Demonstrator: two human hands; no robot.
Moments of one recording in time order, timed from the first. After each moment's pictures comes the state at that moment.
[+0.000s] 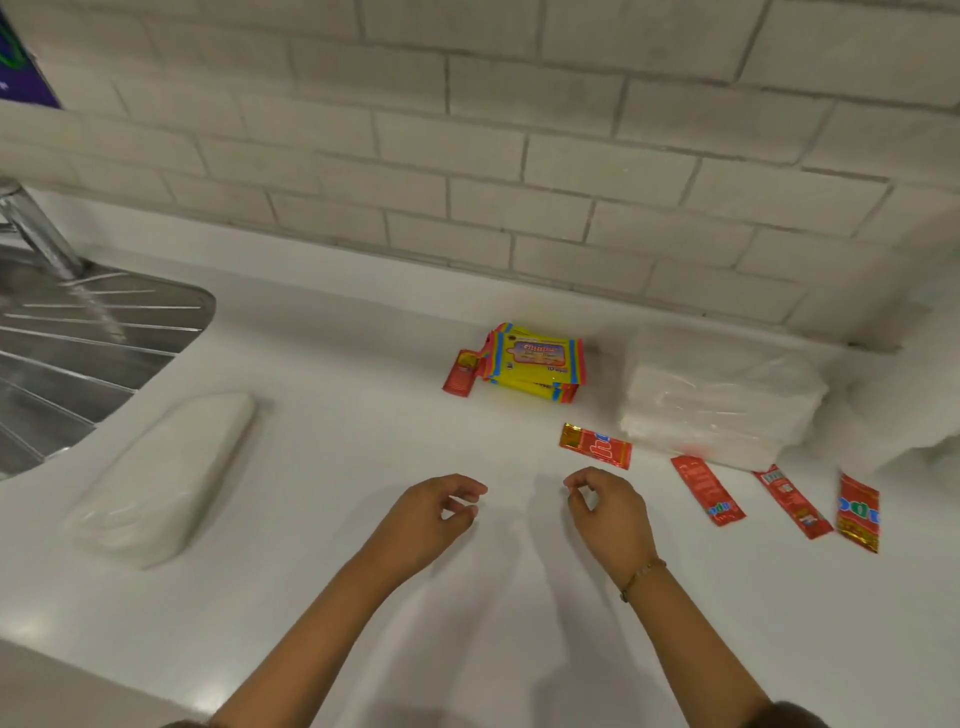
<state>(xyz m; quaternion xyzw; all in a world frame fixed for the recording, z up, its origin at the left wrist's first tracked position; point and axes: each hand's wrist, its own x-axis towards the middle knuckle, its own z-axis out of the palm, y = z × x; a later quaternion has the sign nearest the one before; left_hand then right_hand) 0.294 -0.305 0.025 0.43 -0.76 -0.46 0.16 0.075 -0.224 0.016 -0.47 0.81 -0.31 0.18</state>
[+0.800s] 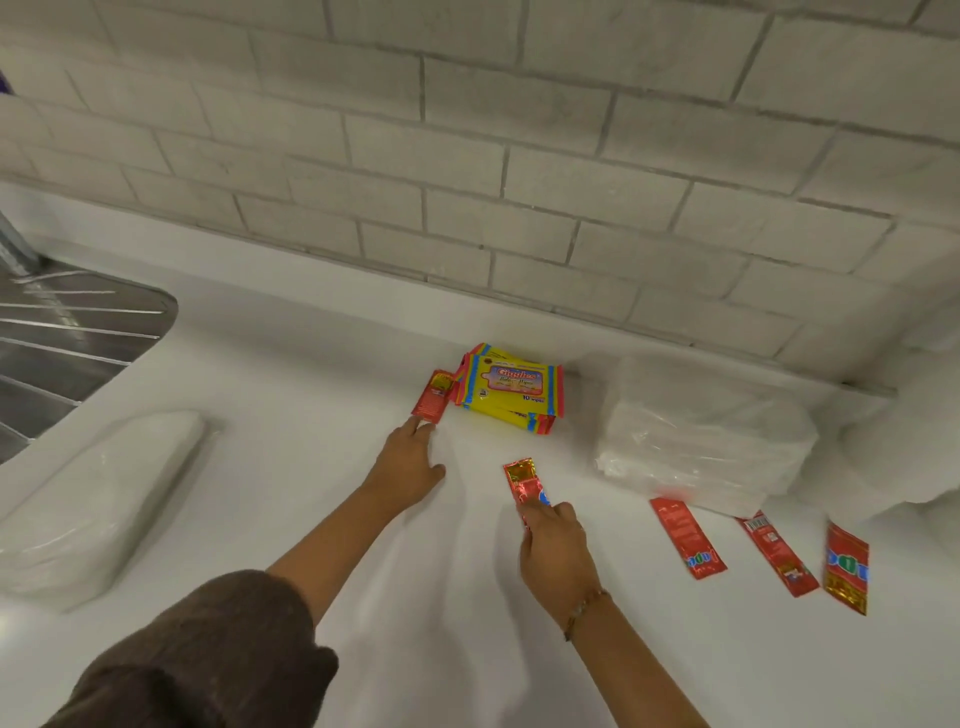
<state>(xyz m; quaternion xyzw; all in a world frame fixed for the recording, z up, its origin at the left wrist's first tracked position) 0.225 -0.418 -0.011 0.51 -0.81 -0.28 0.07 0.068 -0.260 -0.021 -0.57 0.80 -0.13 0.15</state>
